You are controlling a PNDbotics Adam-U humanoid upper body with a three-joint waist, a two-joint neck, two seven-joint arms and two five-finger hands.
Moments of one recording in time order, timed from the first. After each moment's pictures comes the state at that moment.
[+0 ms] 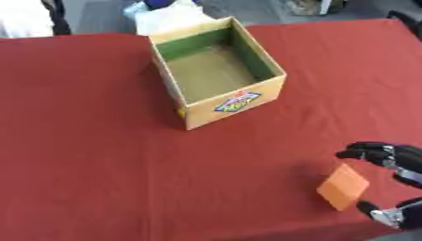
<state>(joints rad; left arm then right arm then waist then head) -0.34 0.34 -0.01 -1.99 0.93 -0.11 -0.90 0.37 -0.94 -0.14 -1.98 0.39 -0.34 0.36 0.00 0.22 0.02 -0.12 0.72</state>
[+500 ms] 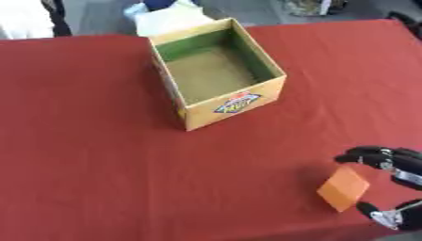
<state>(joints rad) -0.34 0.34 -0.01 -1.99 0.92 -0.11 -0.90 0.35 -0.95 -0.13 -1.95 0.37 -0.34 0.40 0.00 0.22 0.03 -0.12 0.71</state>
